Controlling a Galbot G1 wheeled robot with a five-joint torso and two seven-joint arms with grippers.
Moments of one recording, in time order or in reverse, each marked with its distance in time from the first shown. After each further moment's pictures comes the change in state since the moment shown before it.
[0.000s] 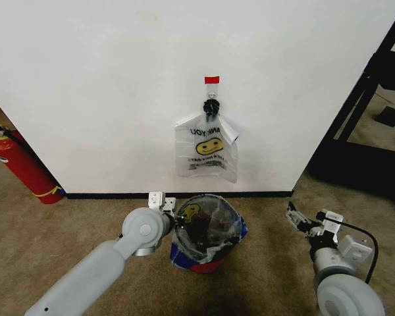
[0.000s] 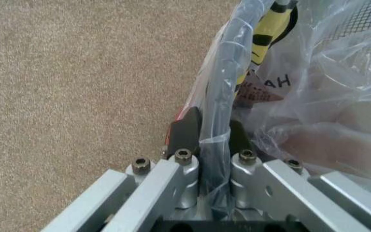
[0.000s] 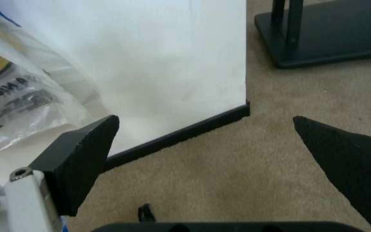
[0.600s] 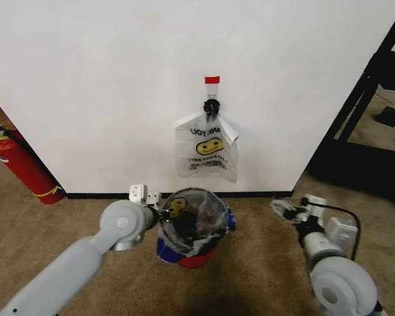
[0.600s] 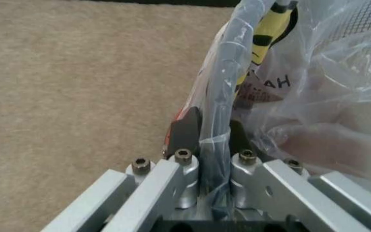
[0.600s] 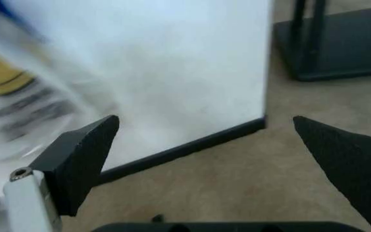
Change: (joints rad) left arm 0.023 0.070 -0.080 -0.075 -0.092 -0.001 -0.021; right arm 0.083 -0.082 -0.008 0.004 0.091 -0.033 0.046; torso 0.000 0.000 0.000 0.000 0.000
